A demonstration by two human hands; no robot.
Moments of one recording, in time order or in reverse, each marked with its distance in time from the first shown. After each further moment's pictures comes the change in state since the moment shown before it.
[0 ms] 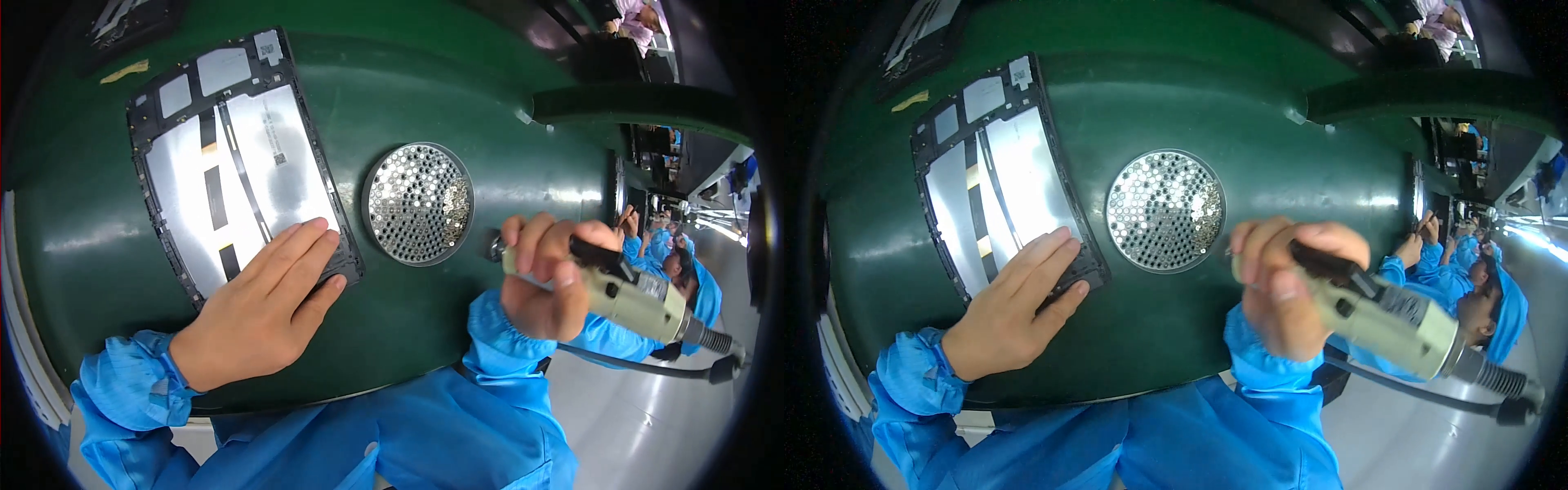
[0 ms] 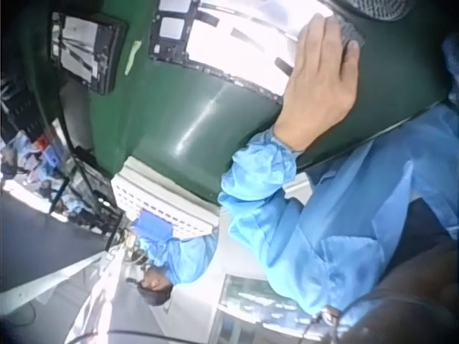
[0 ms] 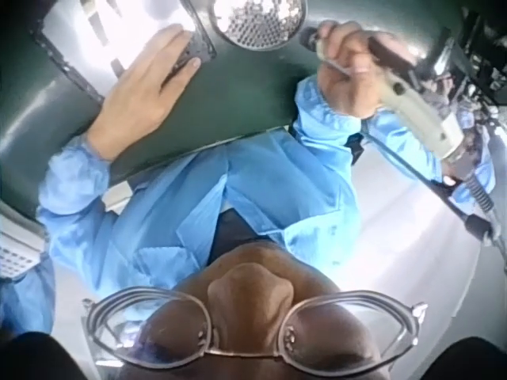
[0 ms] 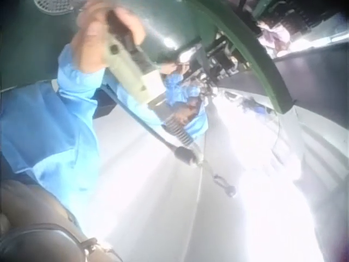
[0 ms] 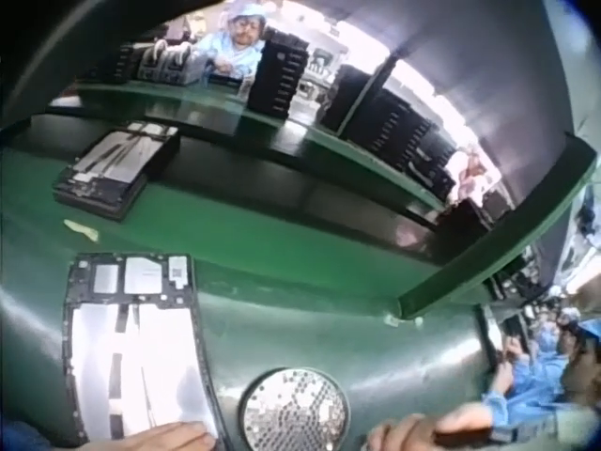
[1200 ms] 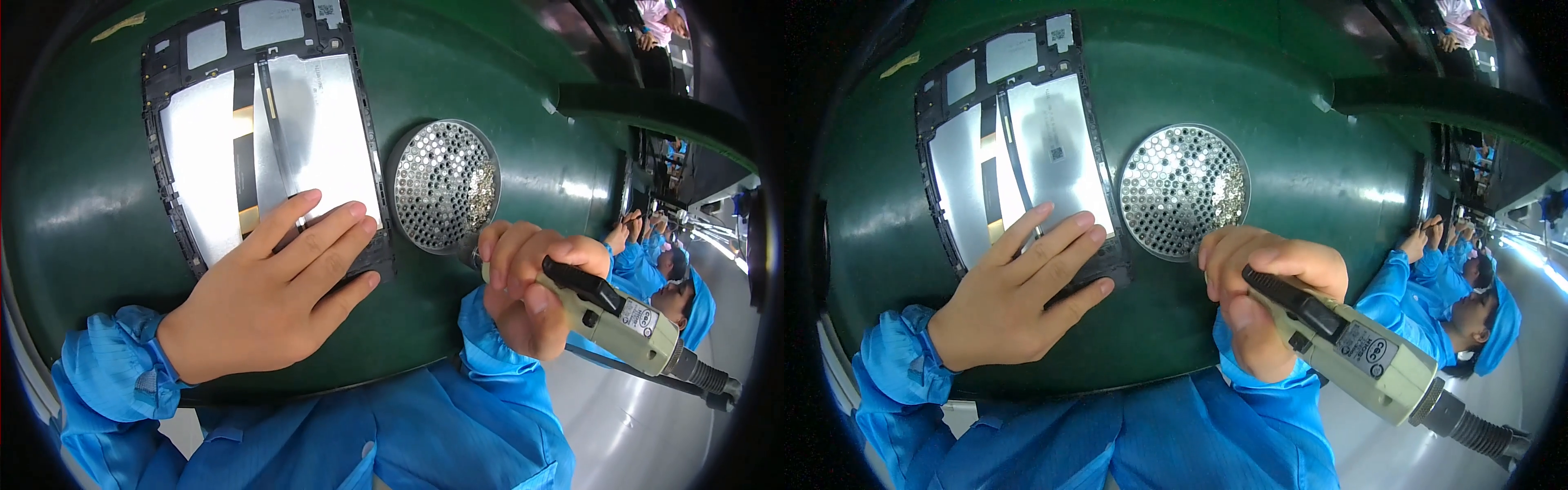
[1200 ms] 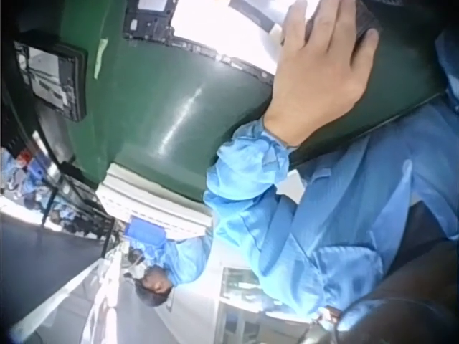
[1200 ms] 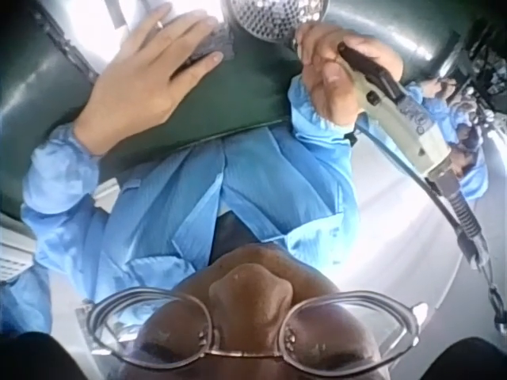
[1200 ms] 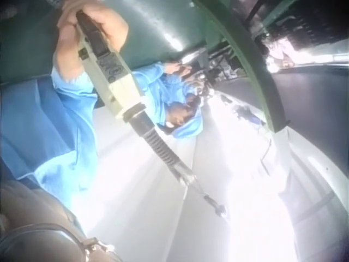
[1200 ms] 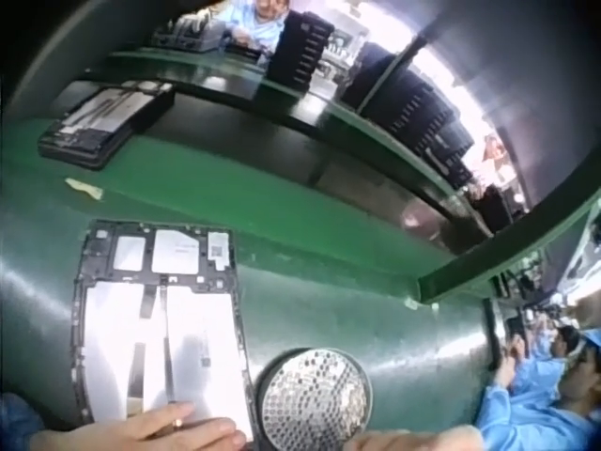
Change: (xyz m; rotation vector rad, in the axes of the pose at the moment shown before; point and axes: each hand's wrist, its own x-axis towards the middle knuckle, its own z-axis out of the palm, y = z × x) left_hand 0.002 -0.001 0.006 0.005 -0.010 0.040; right_hand -0.015 0.011 0.012 -0.106 -0.237 0.081
